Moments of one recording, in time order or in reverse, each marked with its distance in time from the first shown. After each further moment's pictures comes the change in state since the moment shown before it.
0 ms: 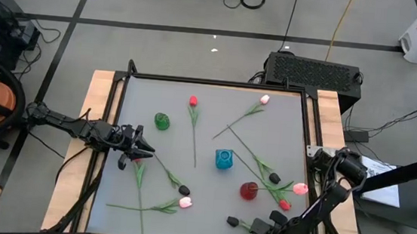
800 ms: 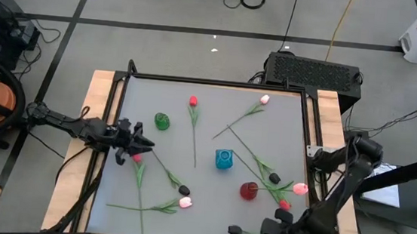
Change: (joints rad) left arm 0.000 0.000 0.000 0.199 -0.064 -0.105; right arm 0.033 -0.283 0.000 -0.008 0.041 -0.163
